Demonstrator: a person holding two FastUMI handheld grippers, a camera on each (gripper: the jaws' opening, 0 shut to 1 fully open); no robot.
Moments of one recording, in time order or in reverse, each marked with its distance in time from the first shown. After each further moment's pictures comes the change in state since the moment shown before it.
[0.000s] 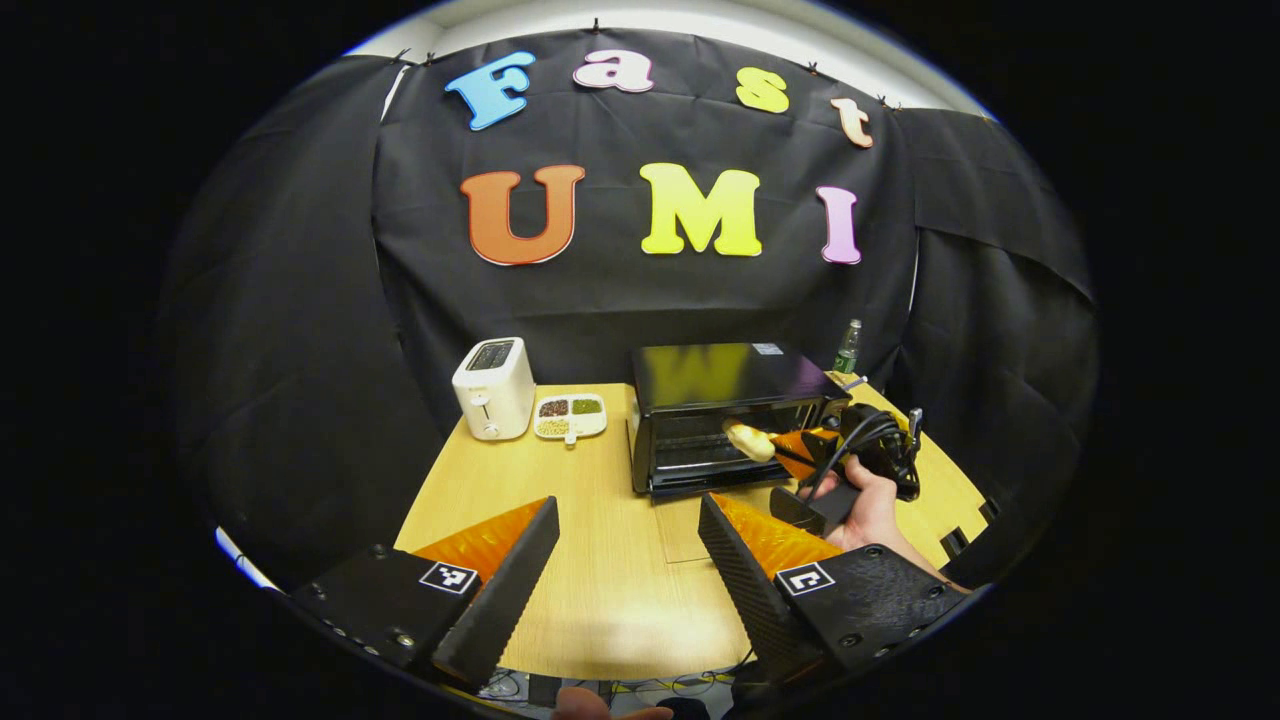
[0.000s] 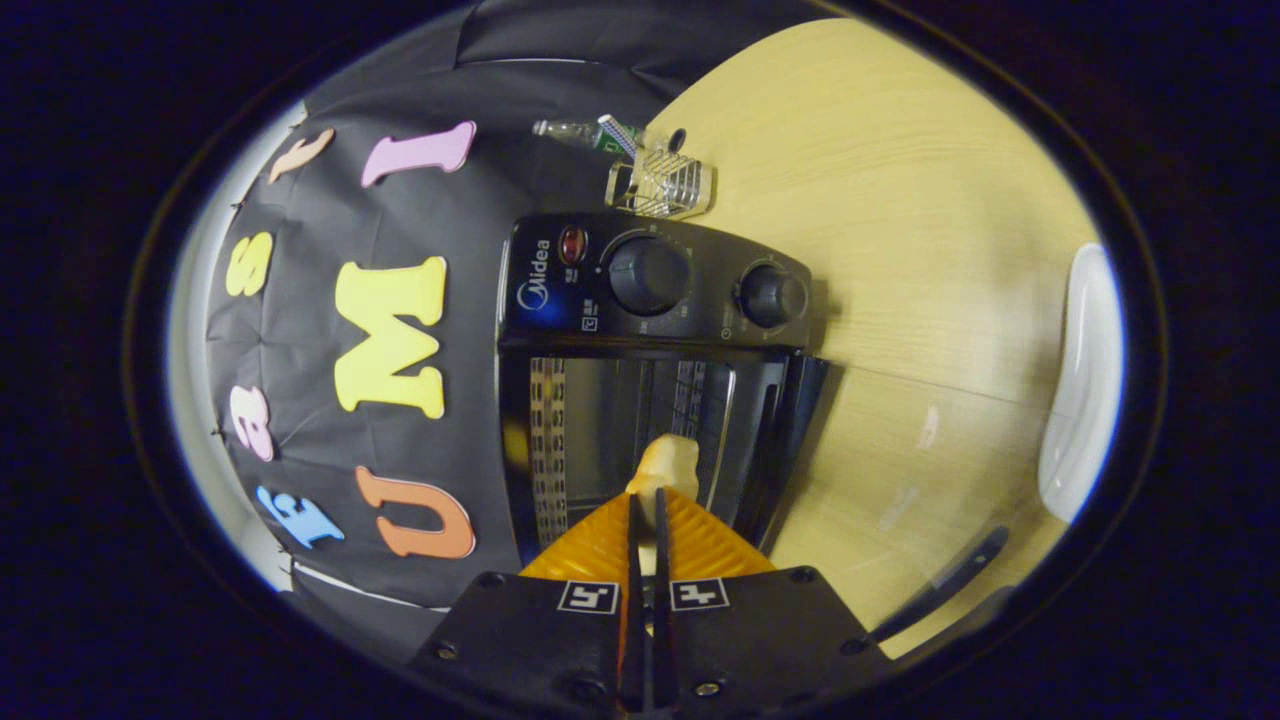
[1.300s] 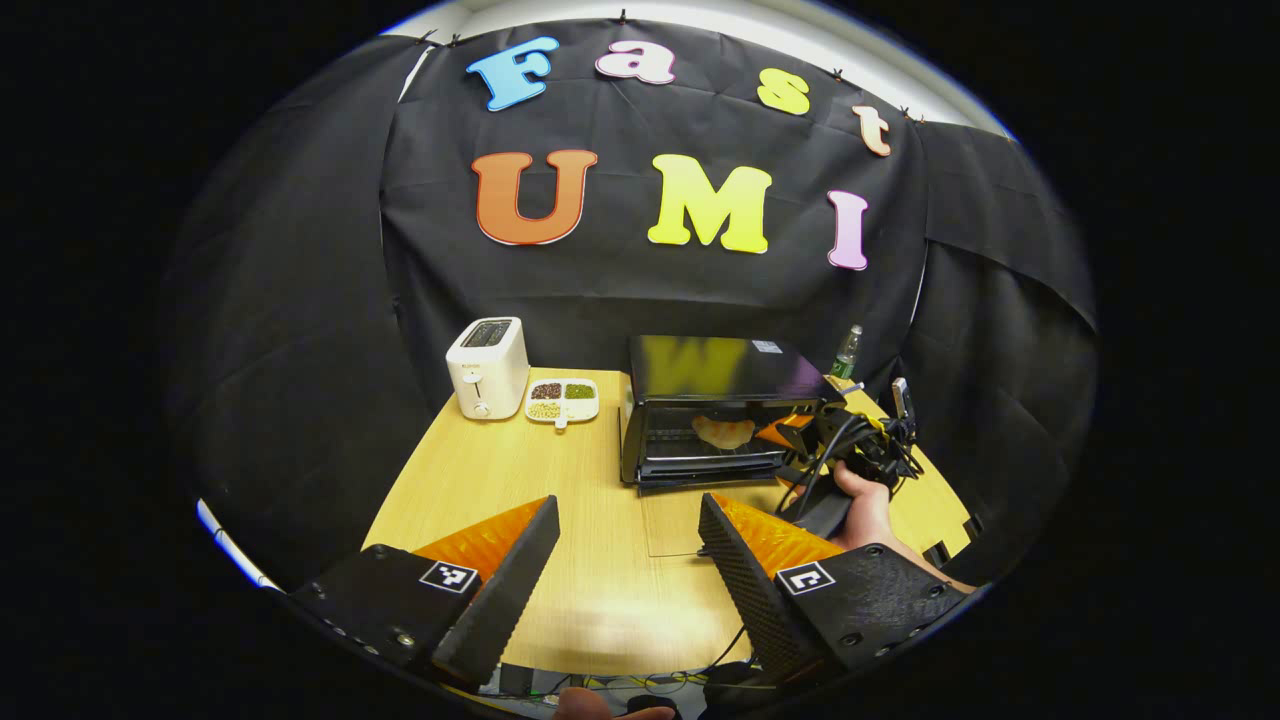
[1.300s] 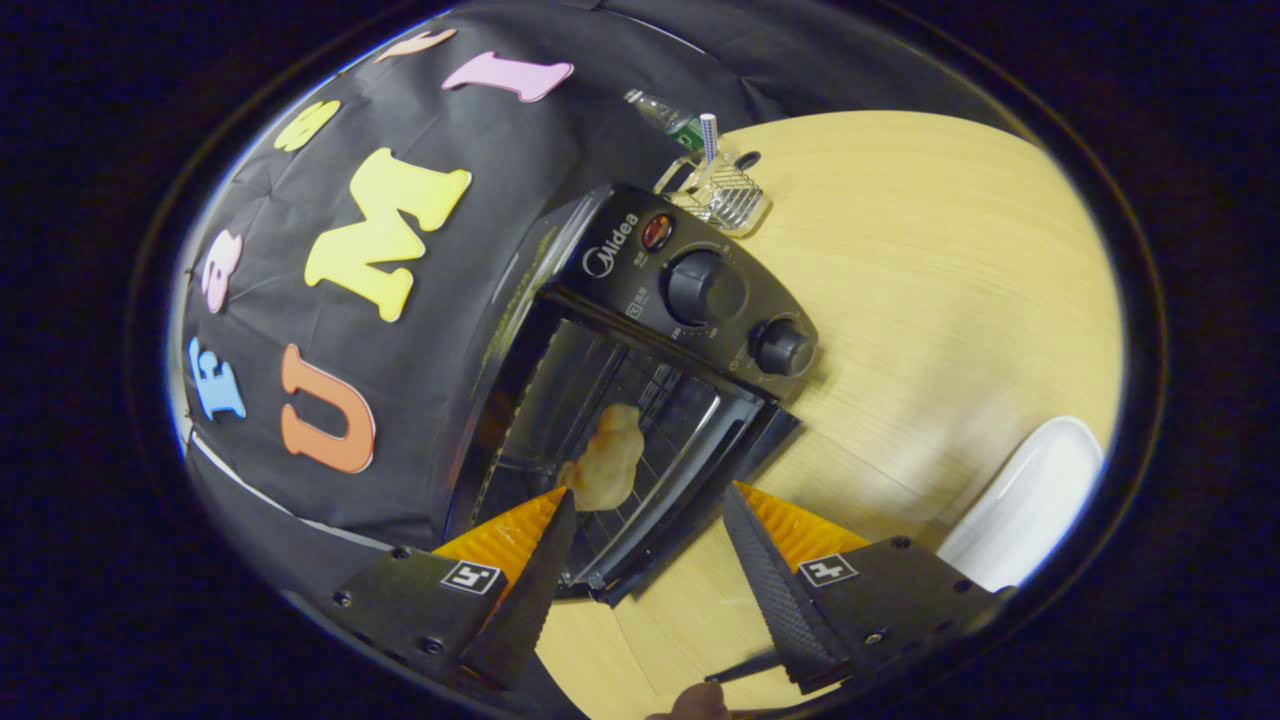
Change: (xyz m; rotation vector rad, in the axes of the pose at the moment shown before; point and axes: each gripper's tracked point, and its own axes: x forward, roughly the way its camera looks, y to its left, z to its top) left arm 0.003 -0.021 -0.005 -0.081 -0.002 -0.038; right arm -0.045 -0.026 0.008 -0.450 0.077 -0.210
